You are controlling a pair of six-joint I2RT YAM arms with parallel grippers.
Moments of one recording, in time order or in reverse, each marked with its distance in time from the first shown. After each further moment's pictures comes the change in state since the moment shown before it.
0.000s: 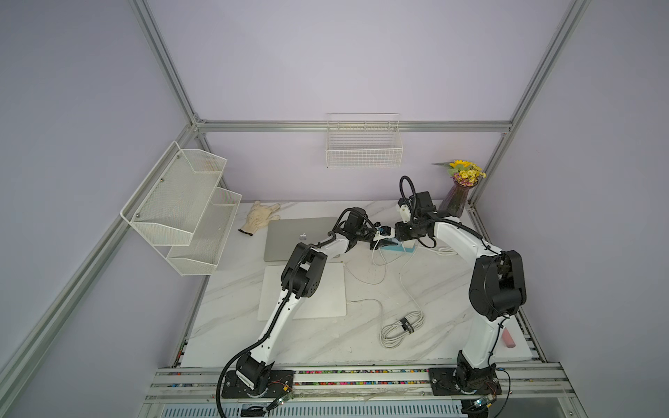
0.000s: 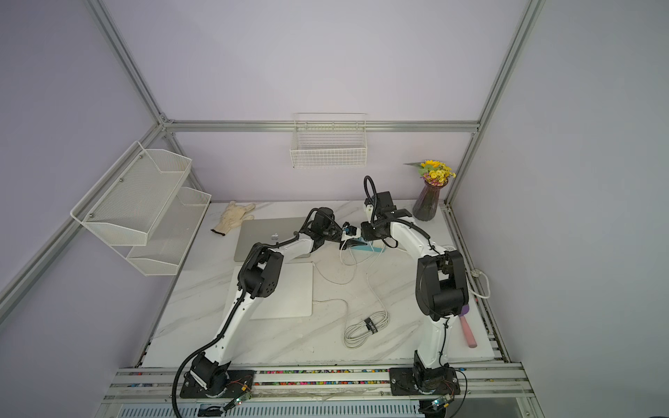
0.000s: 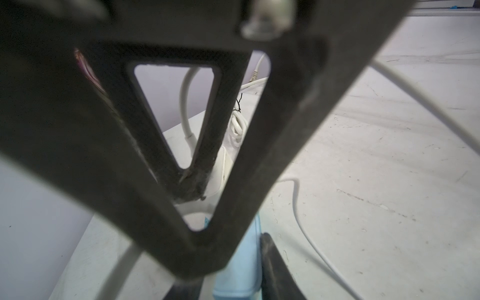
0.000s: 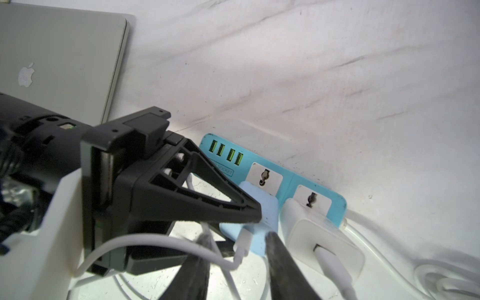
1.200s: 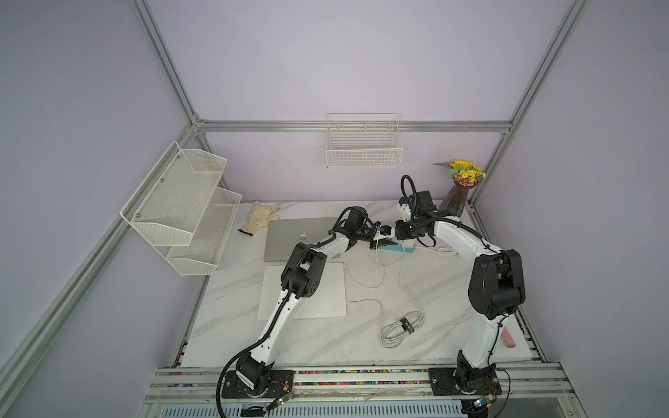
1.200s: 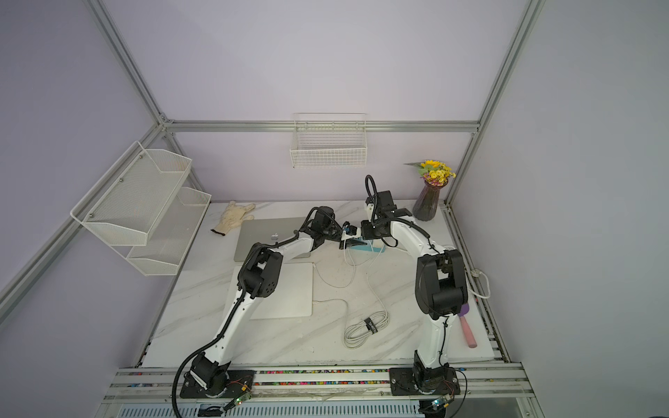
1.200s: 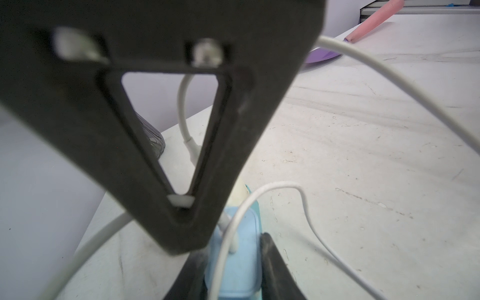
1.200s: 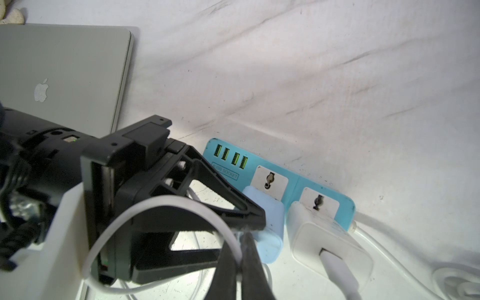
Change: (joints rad) left arm 0.000 0.000 0.024 -0.055 0.001 0.034; right arm 0.001 0.011 0.015 0.005 -0.035 0.048
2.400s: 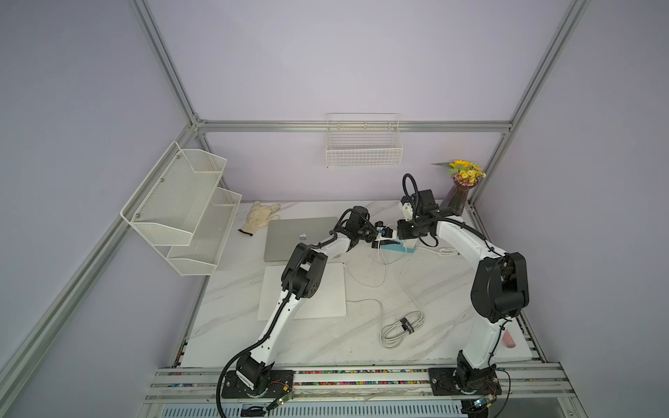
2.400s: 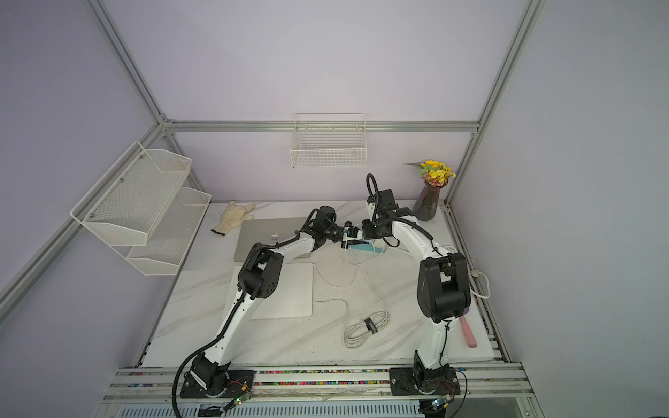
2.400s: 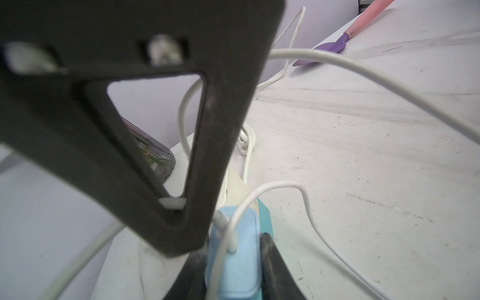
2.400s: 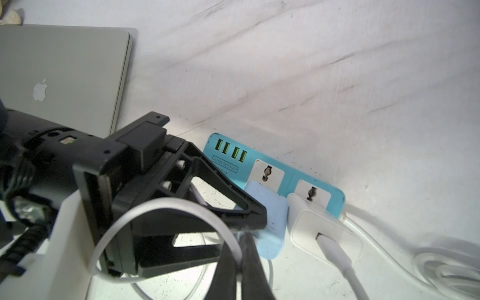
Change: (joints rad) left arm -0.013 -0.010 -0.008 0.026 -0.005 0.095; right arm 0.000 -0.039 0.000 -0.034 0.025 0.005
